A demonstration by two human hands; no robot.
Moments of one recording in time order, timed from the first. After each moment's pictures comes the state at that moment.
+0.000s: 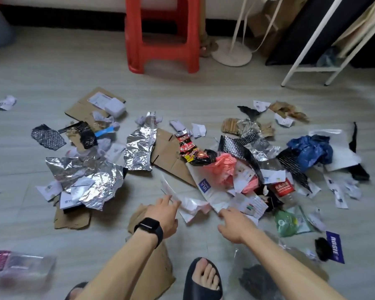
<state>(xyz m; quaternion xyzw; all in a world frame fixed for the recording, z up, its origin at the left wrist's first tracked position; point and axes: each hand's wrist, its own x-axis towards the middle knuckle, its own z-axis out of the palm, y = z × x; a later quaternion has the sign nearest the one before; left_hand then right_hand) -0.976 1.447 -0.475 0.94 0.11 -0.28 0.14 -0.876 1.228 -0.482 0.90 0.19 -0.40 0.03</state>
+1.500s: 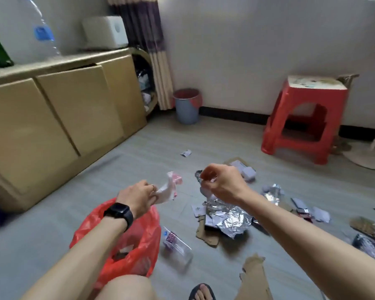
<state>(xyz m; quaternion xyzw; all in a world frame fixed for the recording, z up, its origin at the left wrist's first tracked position) -1.325 1.696 -0.219 0.90 0.45 0.00 0.00 -1.084 1.553 -0.170 0.75 0.54 -0.17 -0.33</state>
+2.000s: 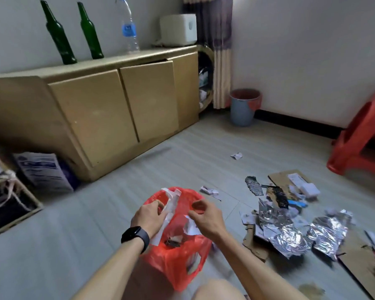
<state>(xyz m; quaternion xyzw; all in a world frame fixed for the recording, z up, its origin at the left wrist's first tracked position) -1.476 1.700 -0.283 0.72 0.67 0.11 0.15 -1.283 1.637 -0.281 0.70 0.50 -0.35 -0.36</state>
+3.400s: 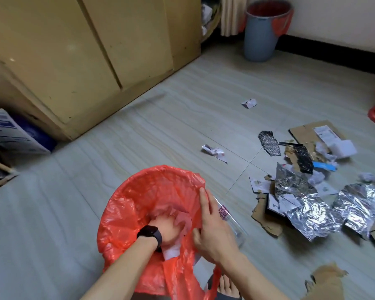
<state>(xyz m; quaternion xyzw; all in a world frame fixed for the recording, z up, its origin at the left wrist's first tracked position) -1.440 1.737 -0.500 0.77 0.54 -0.23 0.24 -1.269 1.640 -0.391 0.71 0.60 -0.33 -0.16</state>
